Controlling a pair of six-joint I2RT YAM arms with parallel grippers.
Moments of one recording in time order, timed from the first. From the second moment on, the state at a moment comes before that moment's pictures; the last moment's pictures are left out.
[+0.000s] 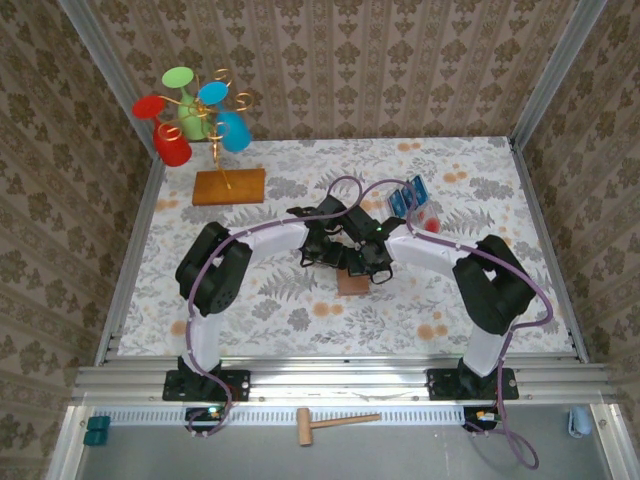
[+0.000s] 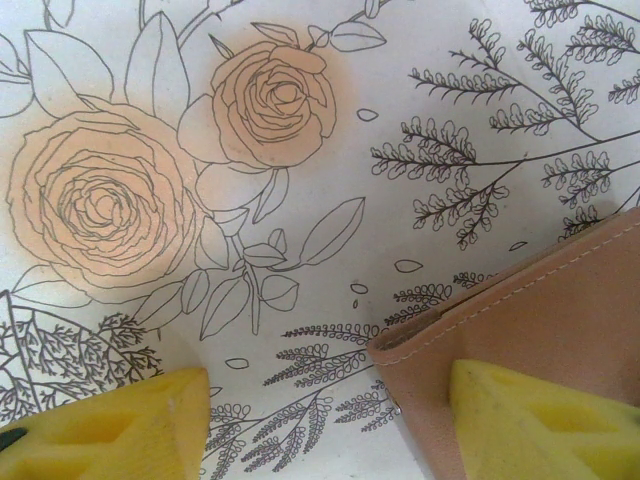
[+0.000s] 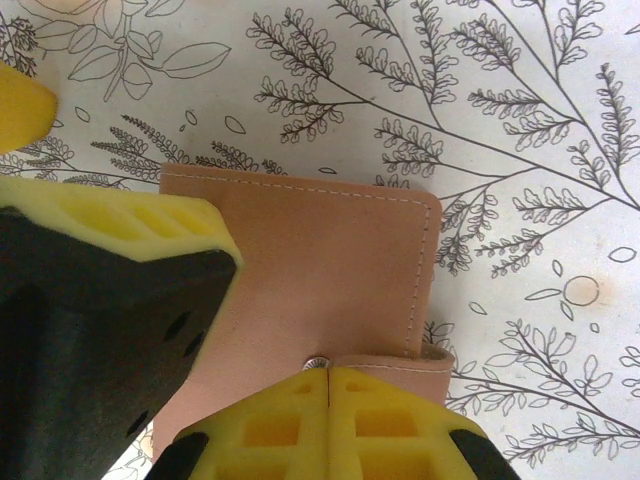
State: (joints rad) left arm -0.78 2.00 1.37 -0.62 0.08 -0.35; right arm 0.66 1.78 1.16 -0.65 0.02 0.53
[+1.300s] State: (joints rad) left arm -0.79 2.00 1.37 -0.62 0.08 -0.35; right arm 0.67 1.79 1.13 -0.59 -0.01 0.56
